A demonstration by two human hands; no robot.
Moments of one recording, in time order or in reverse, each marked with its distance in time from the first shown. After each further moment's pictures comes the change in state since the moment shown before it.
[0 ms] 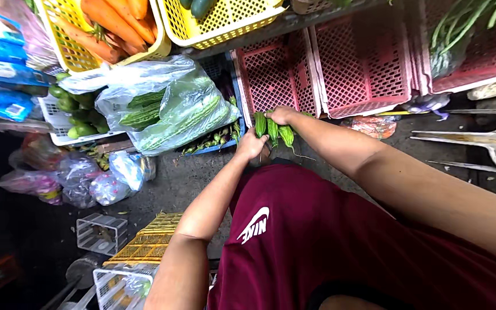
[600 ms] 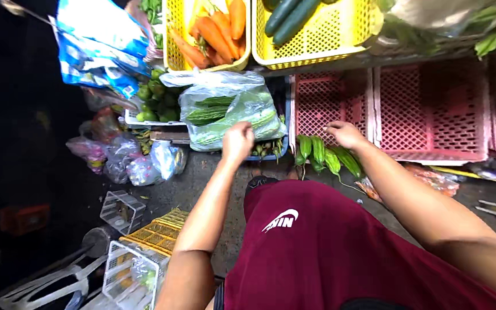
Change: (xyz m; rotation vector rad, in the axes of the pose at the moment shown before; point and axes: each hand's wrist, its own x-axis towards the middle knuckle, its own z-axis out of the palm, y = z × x) left_hand -0.088 -0.051 -0.165 0.233 0.644 0.262; right_hand -0.047 0.003 -0.036 0.382 0.232 -0.163
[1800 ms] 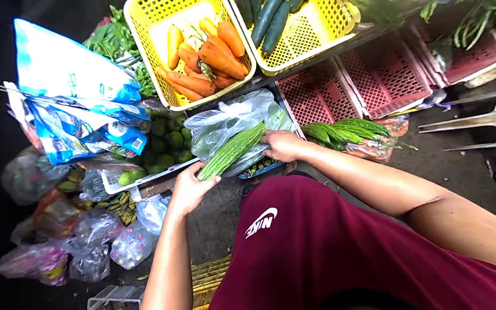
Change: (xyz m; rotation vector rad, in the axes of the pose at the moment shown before) left_hand 0.019 -0.227 -0.175 -0.284 -0.385 0.062; right_hand -0.082 -0.268 0.179 -0.565 -0.063 -0.354
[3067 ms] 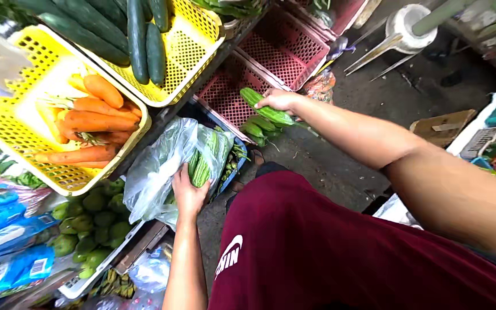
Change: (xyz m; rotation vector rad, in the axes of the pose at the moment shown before) left_hand 0.117 0.031 0.168 0.427 0.103 0.338; right_hand -0.103 0.224 -0.040 1.134 0.367 0.715
